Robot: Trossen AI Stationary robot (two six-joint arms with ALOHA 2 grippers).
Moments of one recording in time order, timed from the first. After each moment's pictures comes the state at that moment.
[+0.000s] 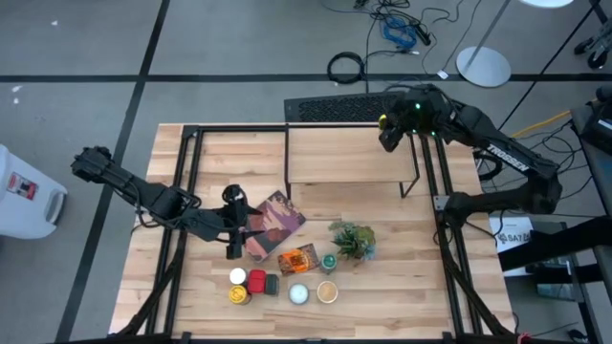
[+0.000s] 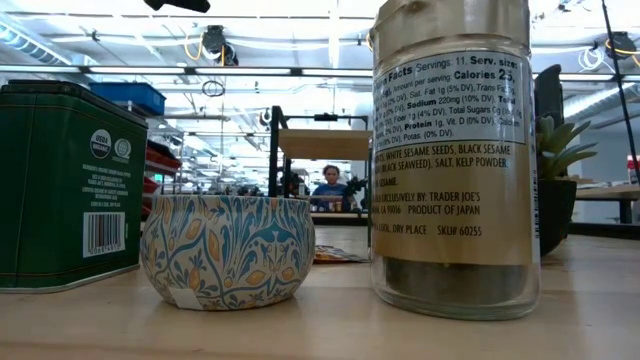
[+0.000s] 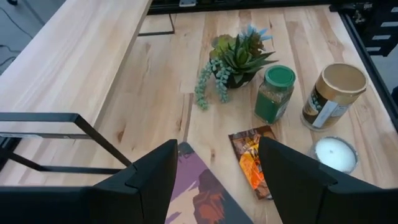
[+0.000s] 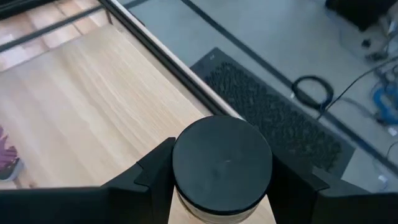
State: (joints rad) left arm -0.47 1.09 0.99 -0.57 -0.48 -0.26; right arm -0.62 1.14 1.29 -0.86 0.15 0.04
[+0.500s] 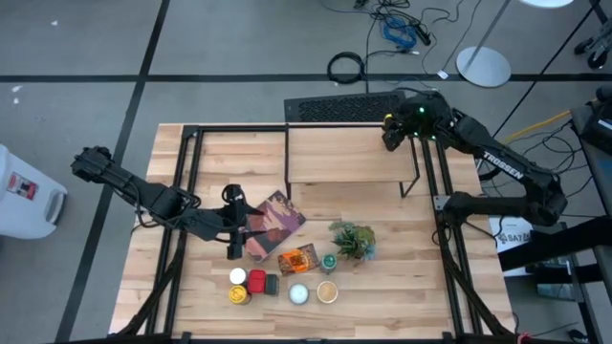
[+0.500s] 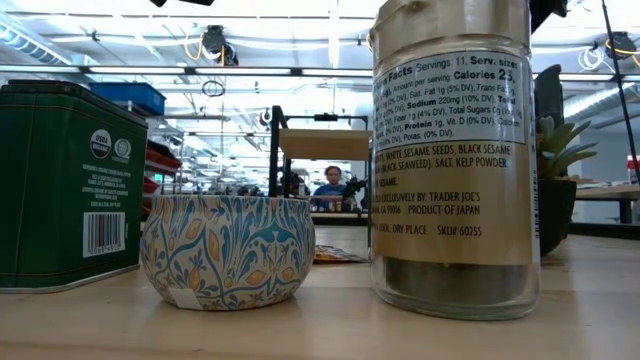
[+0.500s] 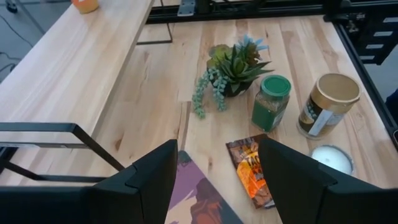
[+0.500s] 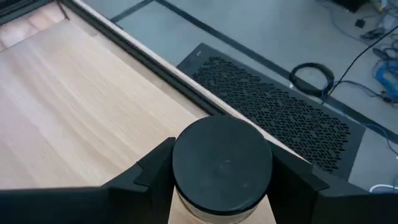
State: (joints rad) left arm -0.47 1.09 0.99 -0.54 -0.48 -0.25; right arm -0.76 1.04 1.02 -0.64 0.08 0.07
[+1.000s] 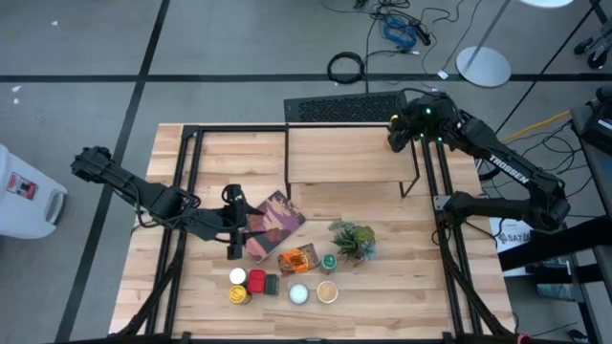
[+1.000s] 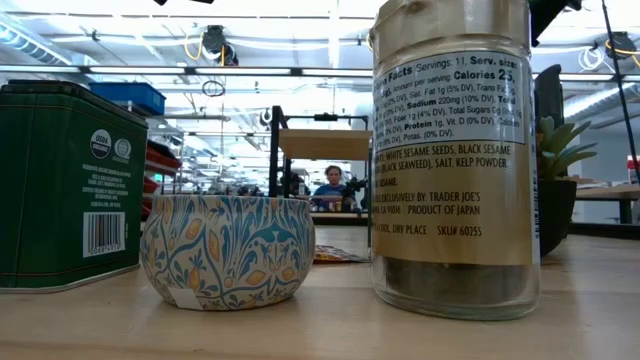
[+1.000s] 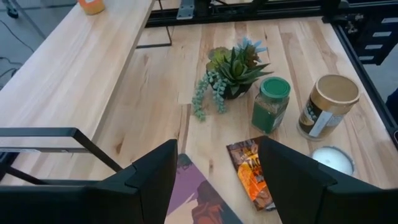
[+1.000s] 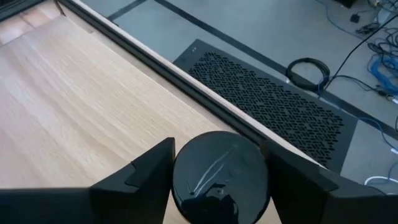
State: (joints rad) left arm -0.47 1.09 0.99 -0.53 -0.48 -0.23; right arm -0.78 1.00 1.02 -0.69 0.08 0.07
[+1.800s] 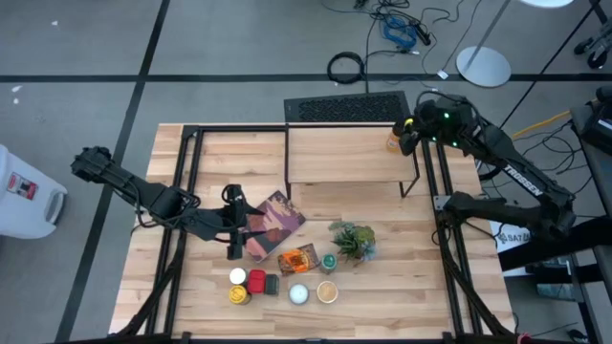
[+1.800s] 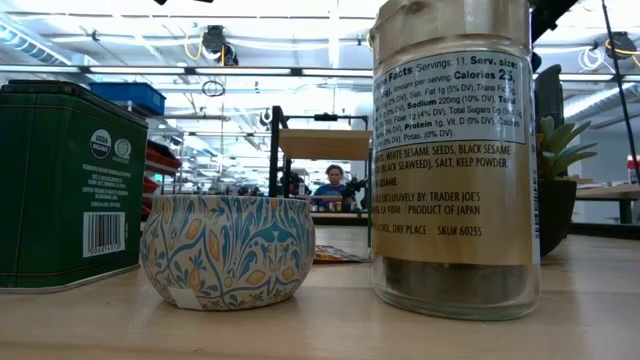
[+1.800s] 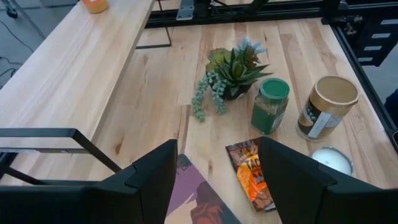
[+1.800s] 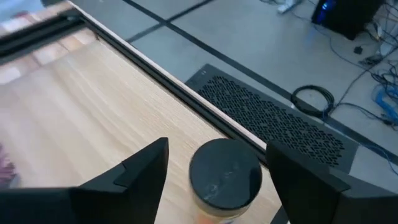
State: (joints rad) left arm -0.47 1.09 0.99 -0.52 -0.48 -0.23; right arm -0.78 0.86 1.02 -0.71 0.03 0.03
